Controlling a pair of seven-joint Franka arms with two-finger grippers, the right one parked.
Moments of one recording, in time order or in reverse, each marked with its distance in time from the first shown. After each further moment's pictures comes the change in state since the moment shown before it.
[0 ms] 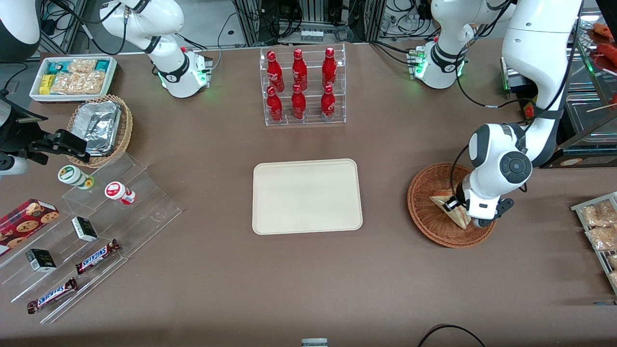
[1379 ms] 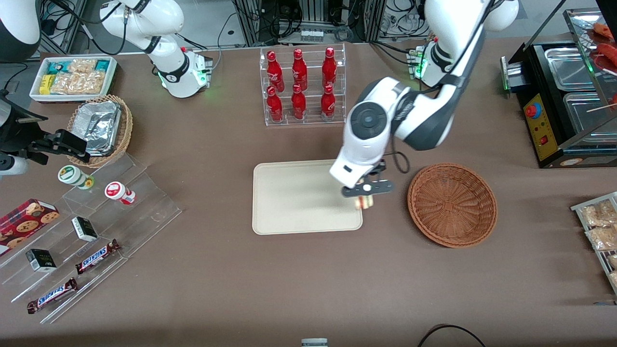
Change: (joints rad) arm -0.525 0.095 -0.041 0.544 0.013 -0.473 -0.047
